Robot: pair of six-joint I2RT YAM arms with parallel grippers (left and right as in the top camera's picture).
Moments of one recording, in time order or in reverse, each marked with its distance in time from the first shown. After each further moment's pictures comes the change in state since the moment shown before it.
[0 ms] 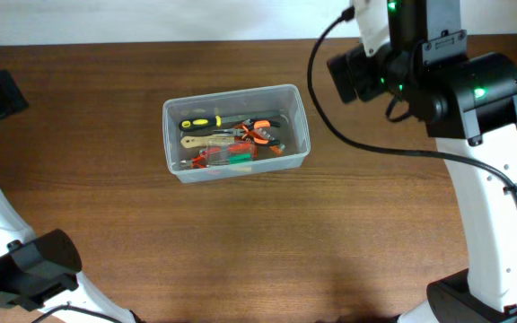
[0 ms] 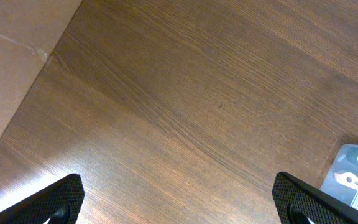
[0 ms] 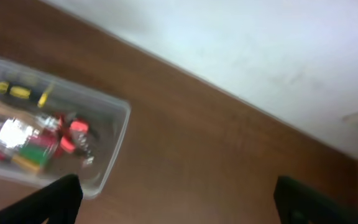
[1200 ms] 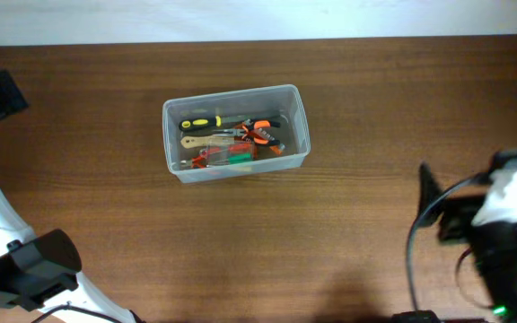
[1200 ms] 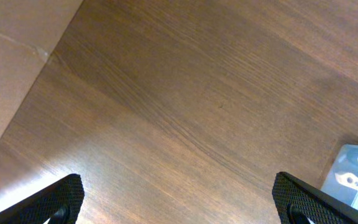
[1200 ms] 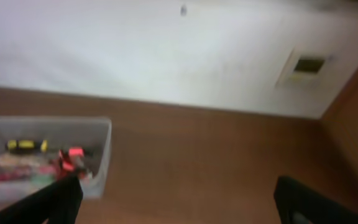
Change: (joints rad) left arm 0.000 0.000 0.000 0.001 0.000 0.000; right arm -0.251 -1.067 -1.036 0.427 -0.100 0.162
